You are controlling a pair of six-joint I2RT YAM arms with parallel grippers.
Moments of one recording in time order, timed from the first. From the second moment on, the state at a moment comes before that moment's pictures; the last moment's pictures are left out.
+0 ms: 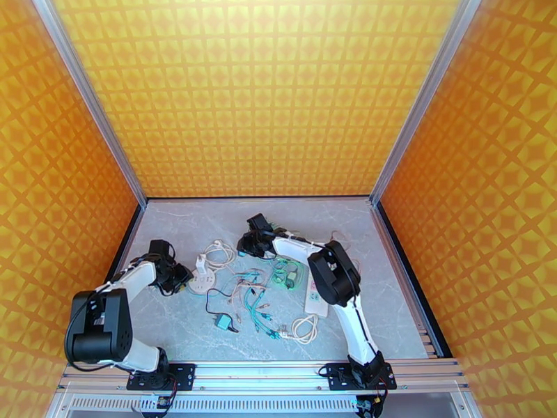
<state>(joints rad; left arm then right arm) 0.07 1.47 0.82 -0.64 0.27 -0.64 0.62 2.29 1.73 -0.34 -0.25 0.83</state>
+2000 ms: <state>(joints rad) -0.18 1.64 1.07 -0.63 0.09 -0.23 0.82 1.83 1.36 -0.25 -0.26 0.74</state>
